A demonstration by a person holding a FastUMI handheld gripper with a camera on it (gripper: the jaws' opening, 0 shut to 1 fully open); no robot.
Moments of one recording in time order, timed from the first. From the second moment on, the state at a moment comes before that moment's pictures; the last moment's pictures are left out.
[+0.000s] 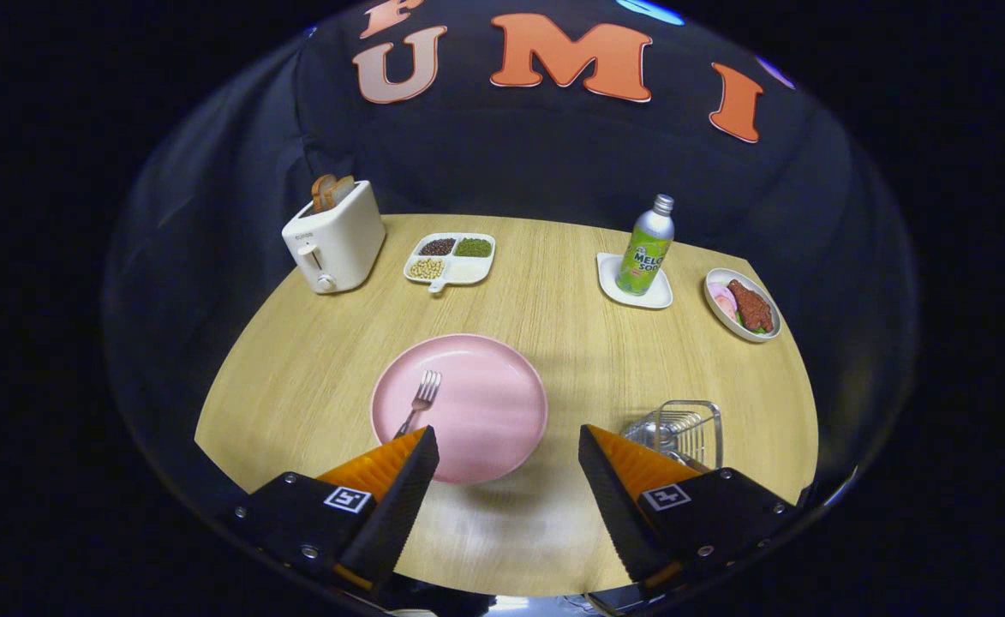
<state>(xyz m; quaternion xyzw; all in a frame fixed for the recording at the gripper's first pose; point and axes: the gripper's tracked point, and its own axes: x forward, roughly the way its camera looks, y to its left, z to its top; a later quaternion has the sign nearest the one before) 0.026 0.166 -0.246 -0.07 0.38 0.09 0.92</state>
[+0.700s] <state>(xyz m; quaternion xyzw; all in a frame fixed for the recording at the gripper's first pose) 0.024 0.243 -0.310 -0.07 0.36 0.07 0.93</state>
